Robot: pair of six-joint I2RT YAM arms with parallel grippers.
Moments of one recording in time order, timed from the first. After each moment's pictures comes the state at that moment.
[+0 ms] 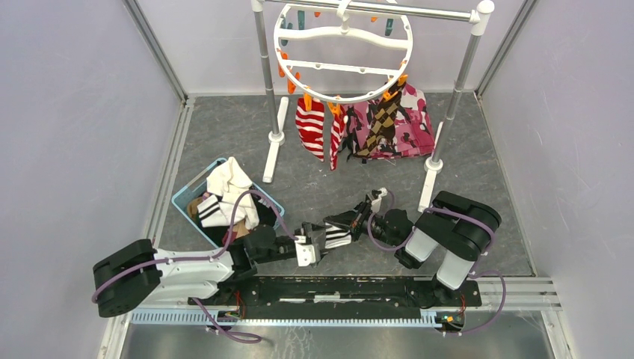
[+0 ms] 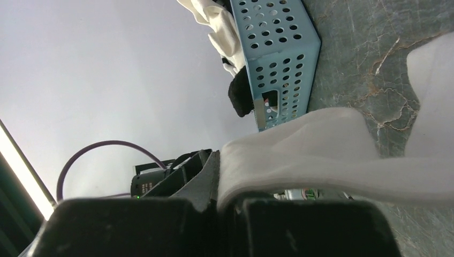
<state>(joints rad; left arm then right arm) -1.11 1.02 0.13 0.79 0.26 0.49 0.84 1.74 0.17 1.50 -0.24 1.75</state>
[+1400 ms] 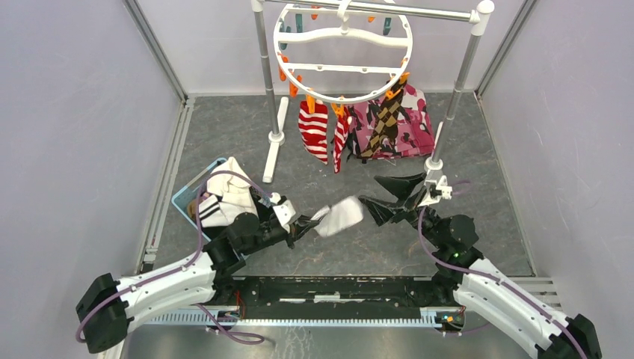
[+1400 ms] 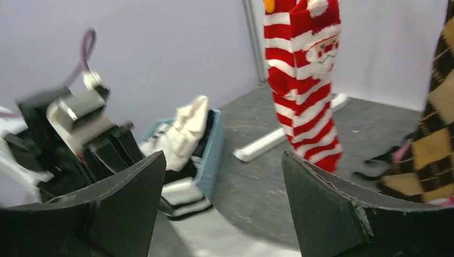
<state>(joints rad) -0.96 0.69 0.22 0.39 0.13 0.00 0.67 0.58 0.21 0.73 -0.20 0.42</state>
